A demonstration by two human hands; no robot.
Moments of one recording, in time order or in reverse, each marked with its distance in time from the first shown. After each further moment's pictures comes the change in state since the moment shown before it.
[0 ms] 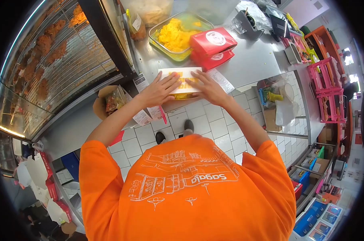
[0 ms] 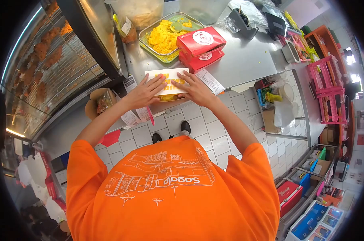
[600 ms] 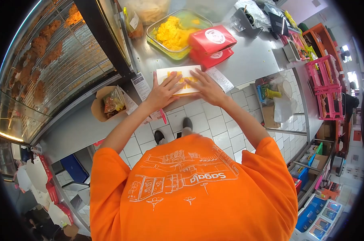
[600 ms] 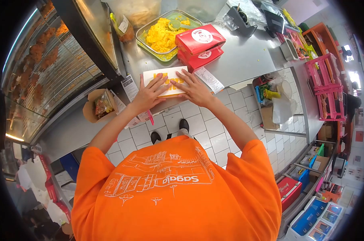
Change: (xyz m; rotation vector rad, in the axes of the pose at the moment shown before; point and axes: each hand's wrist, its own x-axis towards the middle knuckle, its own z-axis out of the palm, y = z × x) left_hand 0.007 0.023 0.028 -0.085 0.134 -0.217; right_hand -0.004 0.003 0.012 -0.086 -0.052 0.010
